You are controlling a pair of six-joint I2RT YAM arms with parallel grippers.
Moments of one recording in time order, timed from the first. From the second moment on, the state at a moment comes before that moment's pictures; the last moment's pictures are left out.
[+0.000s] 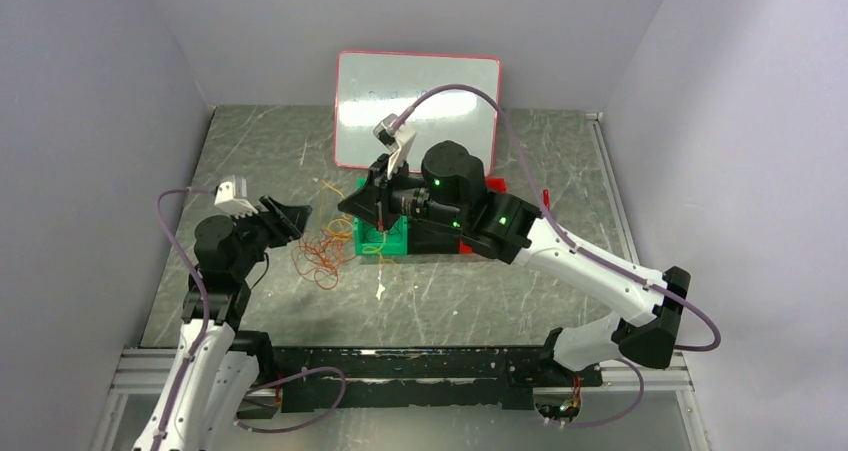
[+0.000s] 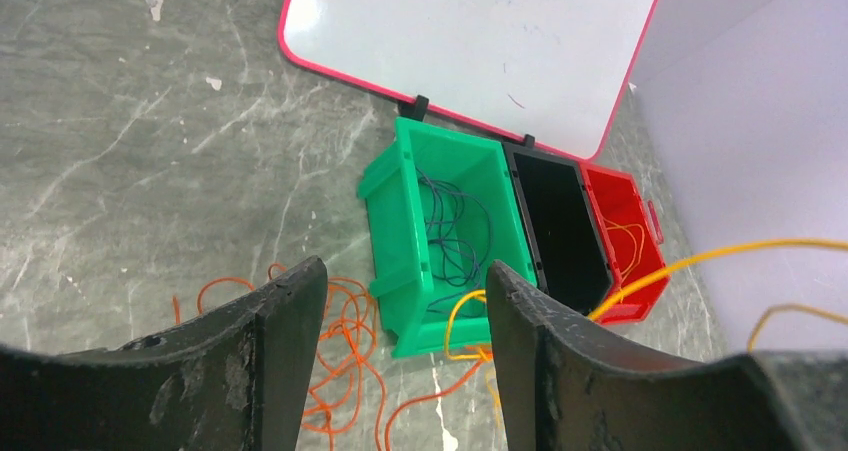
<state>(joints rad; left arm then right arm) -0.05 0.58 0.44 -0.05 0.25 -0.57 1.06 1.37 1.44 -0.21 -0.16 0.37</state>
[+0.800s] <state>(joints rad) -0.05 0.45 0.28 -0.06 0.45 -0.64 1.06 1.34 1.44 -0.18 -0.05 0.37</state>
